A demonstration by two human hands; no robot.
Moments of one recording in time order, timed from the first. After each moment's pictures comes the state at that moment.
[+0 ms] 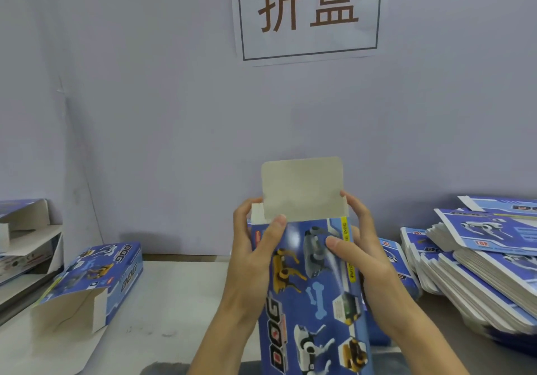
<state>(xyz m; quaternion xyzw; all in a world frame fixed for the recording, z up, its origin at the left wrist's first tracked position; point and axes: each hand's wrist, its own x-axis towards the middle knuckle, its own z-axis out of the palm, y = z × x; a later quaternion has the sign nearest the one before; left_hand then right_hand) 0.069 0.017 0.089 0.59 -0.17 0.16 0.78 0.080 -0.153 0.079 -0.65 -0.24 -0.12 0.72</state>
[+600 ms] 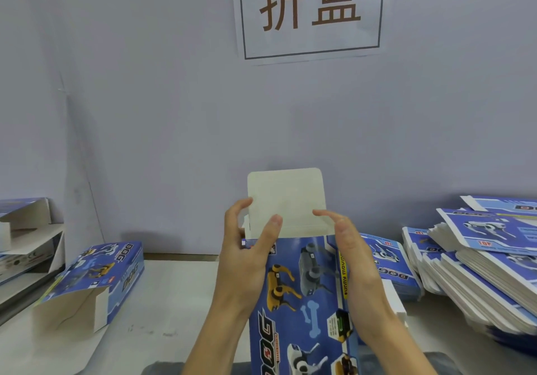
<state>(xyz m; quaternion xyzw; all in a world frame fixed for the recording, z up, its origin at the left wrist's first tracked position) 0.072 0.028 0.088 0.64 -0.12 0.18 0.74 0.076 -0.124 0.071 -0.63 -0.22 -0.18 0.72</state>
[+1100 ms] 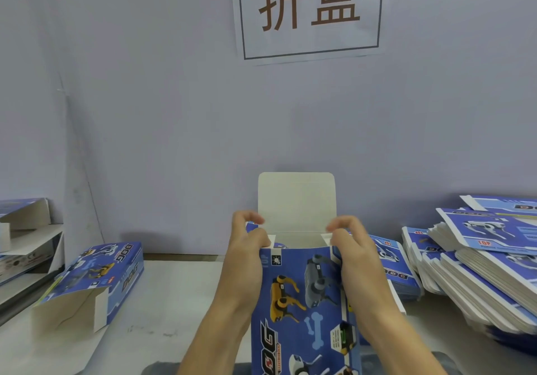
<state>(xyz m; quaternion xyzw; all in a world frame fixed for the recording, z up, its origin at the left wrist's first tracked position) 0.067 0.028 0.096 0.65 -0.09 0.13 0.74 0.072 -0.122 0.085 -0.65 -0.10 -0.16 0.73</state>
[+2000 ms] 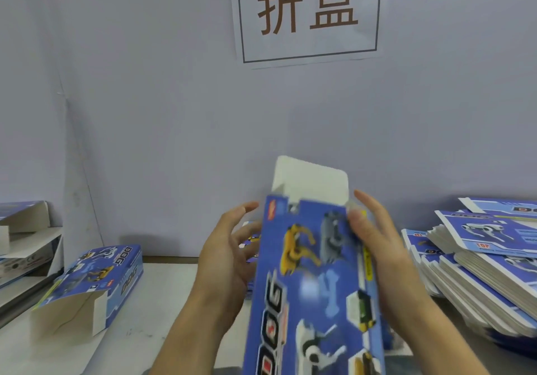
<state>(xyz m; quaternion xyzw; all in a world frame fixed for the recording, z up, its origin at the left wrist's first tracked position) 0.061 0.040 0.115 0.53 -0.04 0.08 0.84 0.072 -0.160 0.103 -0.67 -0.18 -0.16 0.70</state>
